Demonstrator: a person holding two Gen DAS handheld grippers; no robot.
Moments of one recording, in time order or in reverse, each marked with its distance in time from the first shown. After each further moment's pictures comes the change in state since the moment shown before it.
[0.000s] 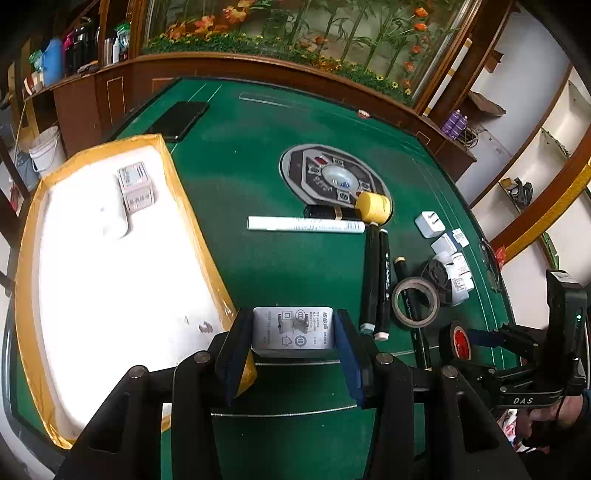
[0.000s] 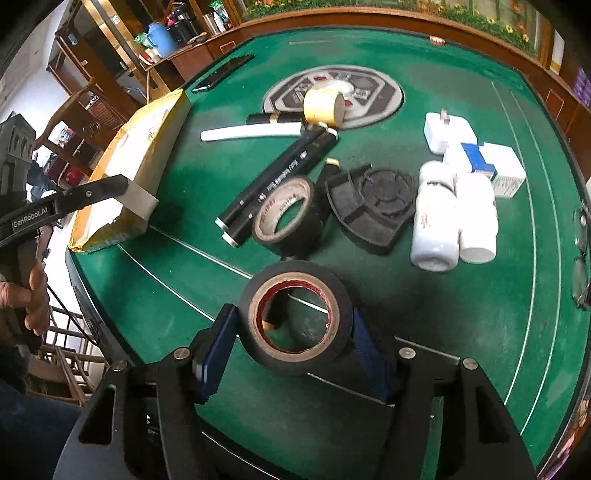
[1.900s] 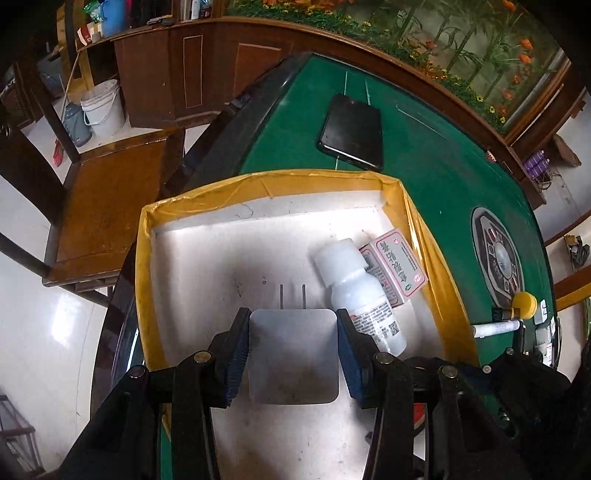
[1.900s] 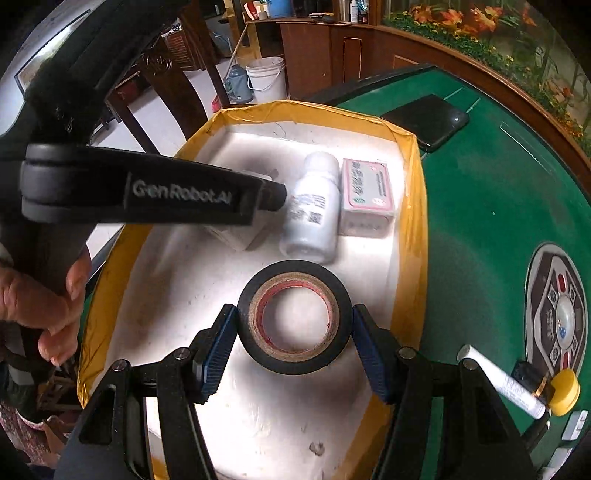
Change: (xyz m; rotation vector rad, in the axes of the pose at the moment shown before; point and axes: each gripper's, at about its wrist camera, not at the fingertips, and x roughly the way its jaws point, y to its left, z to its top) left arm 0.046 0.213 0.091 -0.198 0.097 0.165; right arm 0.152 0.256 0.171 -0.407 0.027 0.030
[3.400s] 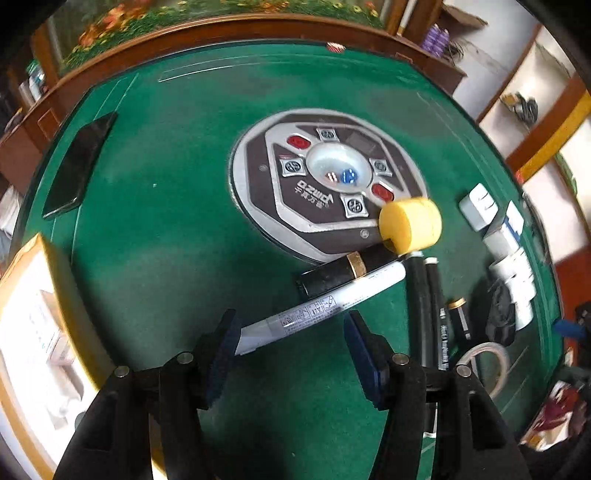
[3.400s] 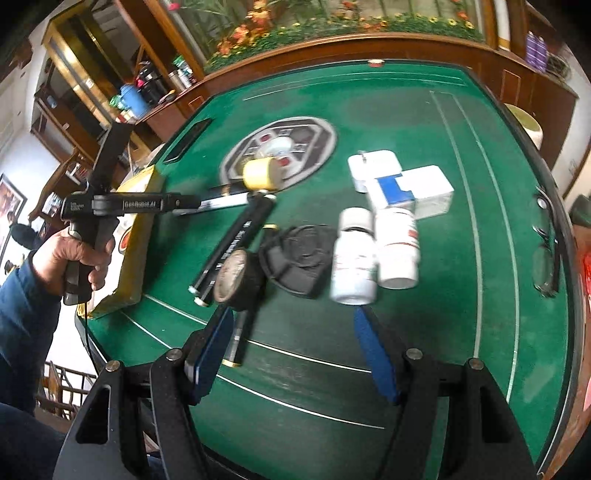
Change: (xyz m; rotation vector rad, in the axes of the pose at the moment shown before) left arm 0.054 -0.248 -0.033 0.497 0.125 -0.083; right arm -0.198 -0.211 -0.279 0.596 -0.183 -0.056
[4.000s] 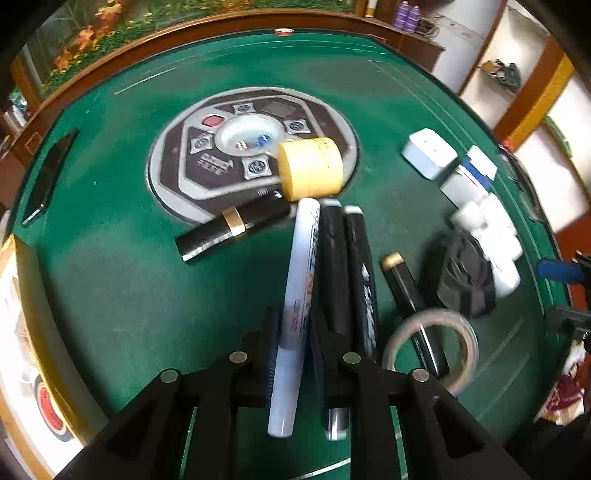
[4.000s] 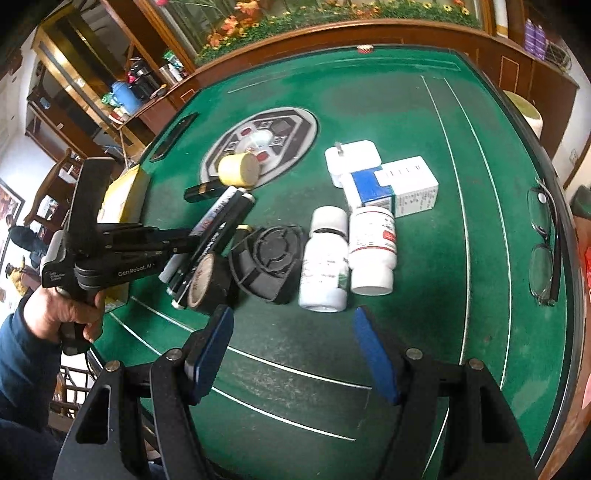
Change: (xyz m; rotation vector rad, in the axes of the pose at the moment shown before) left arm 0.007 -0.074 -0.029 0.080 0.020 0.032; right arm 0.012 -0.025 0.013 0.022 0.053 -0.001
